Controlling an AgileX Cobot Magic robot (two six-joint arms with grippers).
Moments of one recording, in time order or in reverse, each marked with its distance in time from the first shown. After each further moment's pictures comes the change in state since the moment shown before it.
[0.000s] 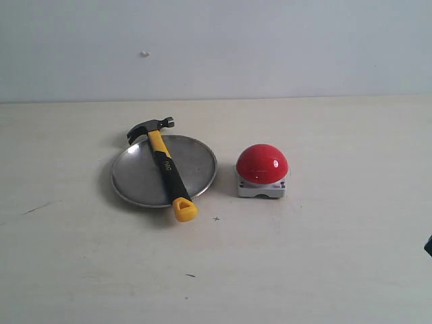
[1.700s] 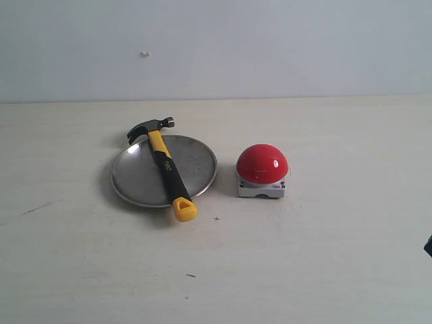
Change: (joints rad) left arm 0.383 -0.249 0.152 1.148 -0.231 -0.940; right arm 0.000 0.000 0.000 0.000 0.002 0.000
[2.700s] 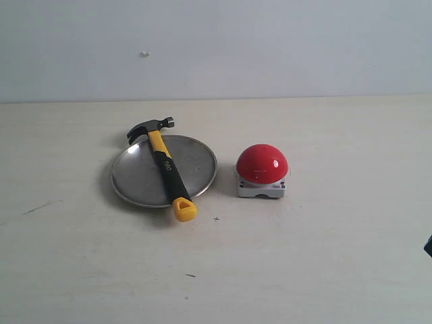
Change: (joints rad) left arm 0.037 0.000 0.156 0.651 -0.035 -0.652; right arm 0.000 0.000 0.000 0.002 0.000 0.000
